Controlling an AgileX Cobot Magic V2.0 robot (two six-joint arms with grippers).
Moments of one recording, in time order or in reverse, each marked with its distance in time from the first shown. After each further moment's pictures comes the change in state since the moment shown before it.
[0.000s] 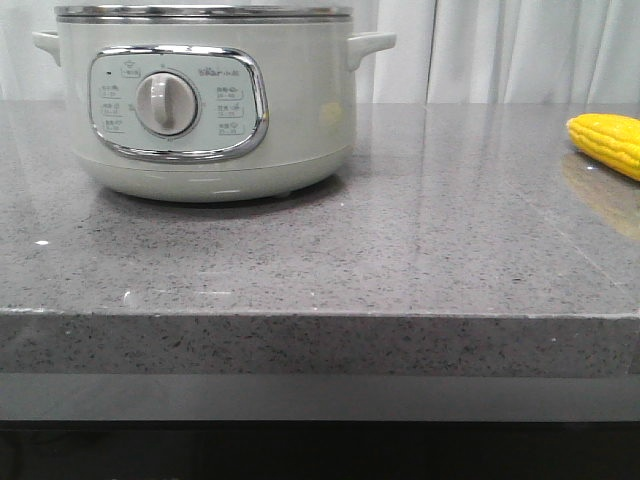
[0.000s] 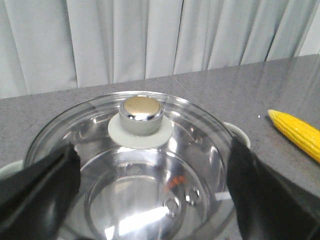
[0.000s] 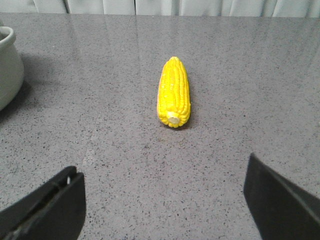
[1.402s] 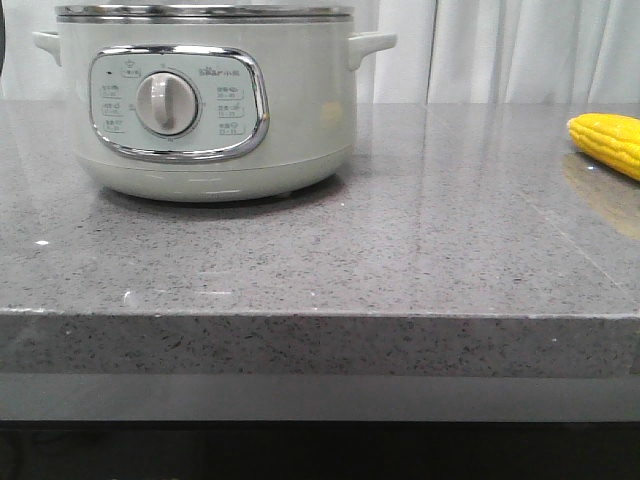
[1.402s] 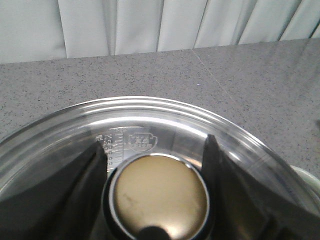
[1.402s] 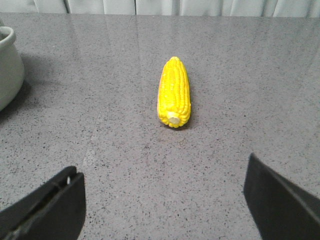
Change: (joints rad) left arm 0.031 0.517 -0.420 -0.070 0.078 0.005; right arm 0.000 0.000 0.000 0.000 0.000 -0.001
